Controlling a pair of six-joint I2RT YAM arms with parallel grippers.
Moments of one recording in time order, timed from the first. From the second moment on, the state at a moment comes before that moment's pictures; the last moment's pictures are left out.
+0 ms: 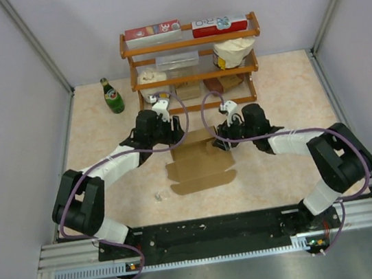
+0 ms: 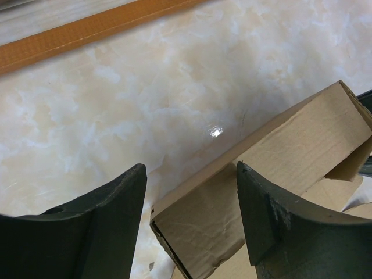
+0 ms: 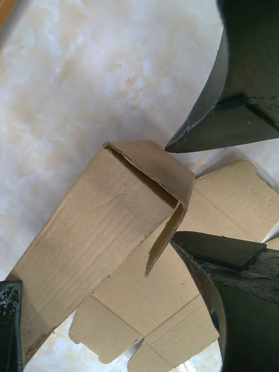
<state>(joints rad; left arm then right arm) -0.46 1.53 0.87 0.11 0.15 -0.19 0.46 1.57 0.71 0.32 -0.47 0.02</state>
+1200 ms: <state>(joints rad) -0.46 1.55 0.87 0.14 0.27 -0.21 0.49 1.73 0.64 0.71 -0.42 0.06</state>
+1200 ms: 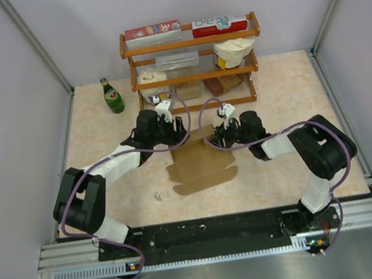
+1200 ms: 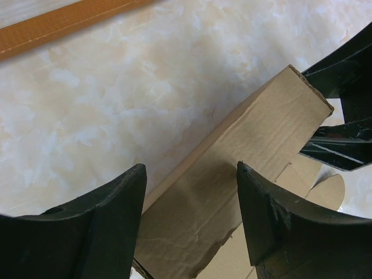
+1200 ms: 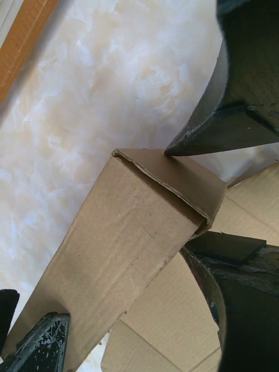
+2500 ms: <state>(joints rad) -0.46 1.56 0.87 0.17 0.36 -0.22 0.65 1.78 0.64 0.83 0.04 0.11</state>
